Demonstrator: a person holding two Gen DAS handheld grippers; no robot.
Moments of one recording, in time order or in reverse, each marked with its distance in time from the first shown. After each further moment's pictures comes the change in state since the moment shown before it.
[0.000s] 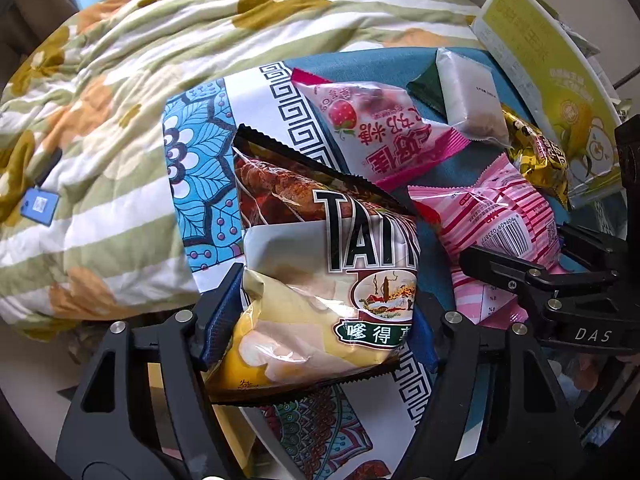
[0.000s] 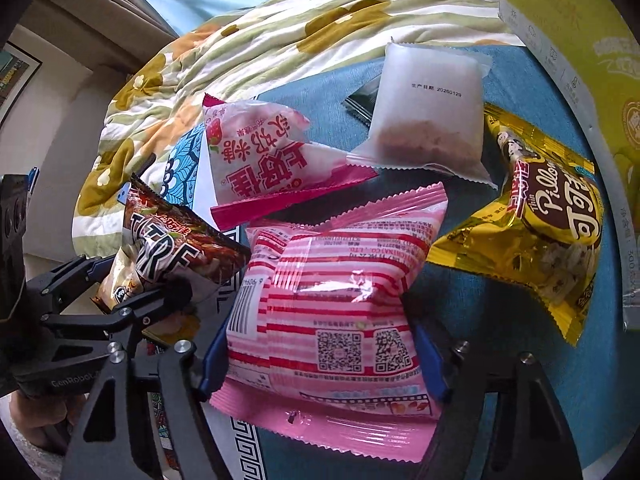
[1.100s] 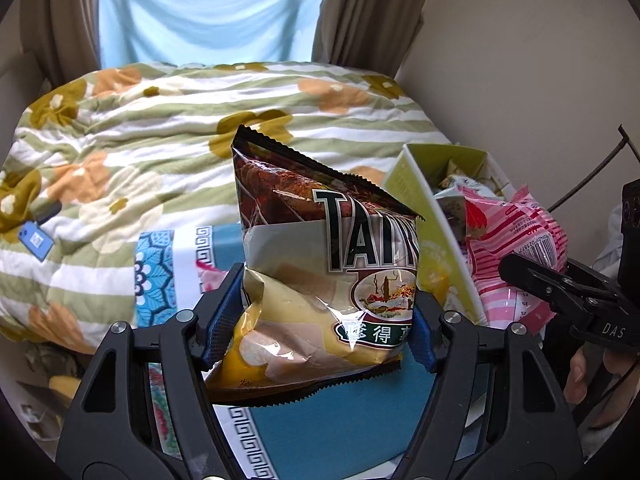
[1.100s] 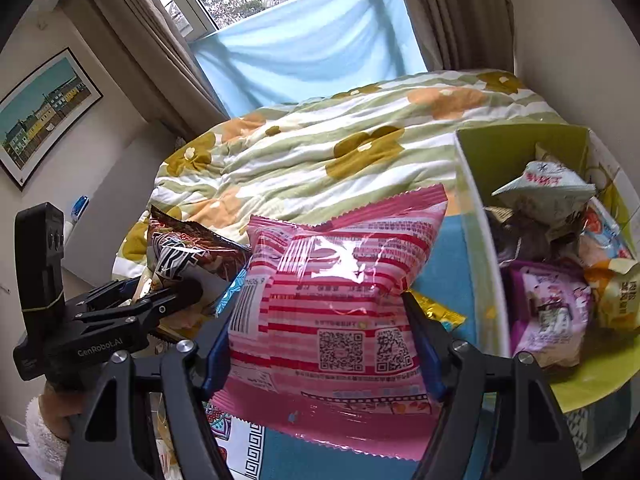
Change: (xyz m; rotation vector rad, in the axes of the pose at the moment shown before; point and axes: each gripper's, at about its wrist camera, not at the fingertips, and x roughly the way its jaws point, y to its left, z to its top) left arm -0.147 -0.125 0.074 -0.128 -0.382 -0.100; right arm -0.194 -0.036 0.041 -0.137 -0.340 0.051
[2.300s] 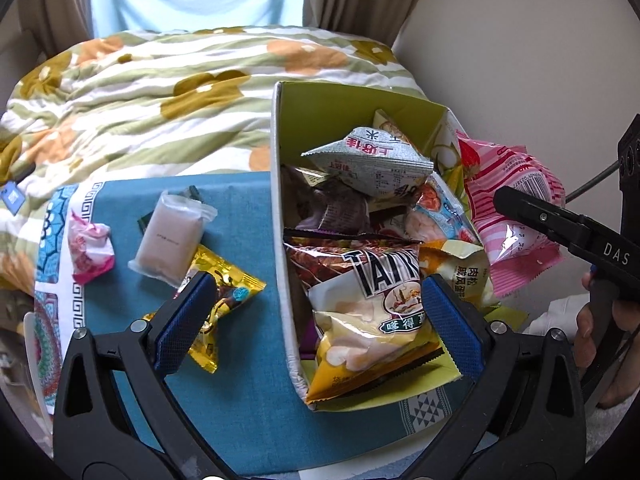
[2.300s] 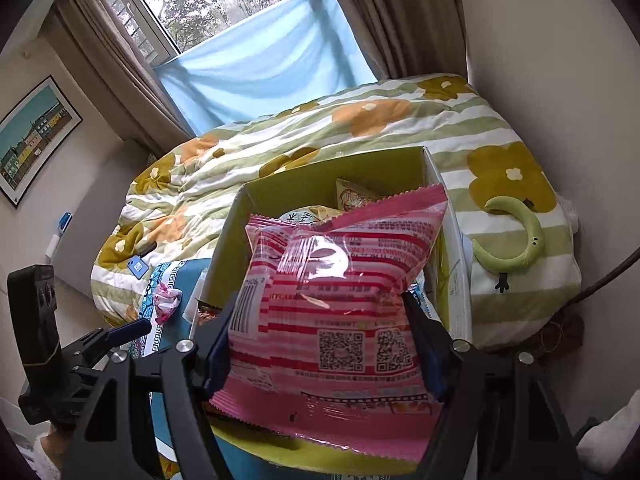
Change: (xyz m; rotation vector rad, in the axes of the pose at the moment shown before) left arm 0.106 -0.183 -0.025 -0.083 0.111 0.080; right arm -0.060 -0.236 0.047 0.003 0.043 -0.008
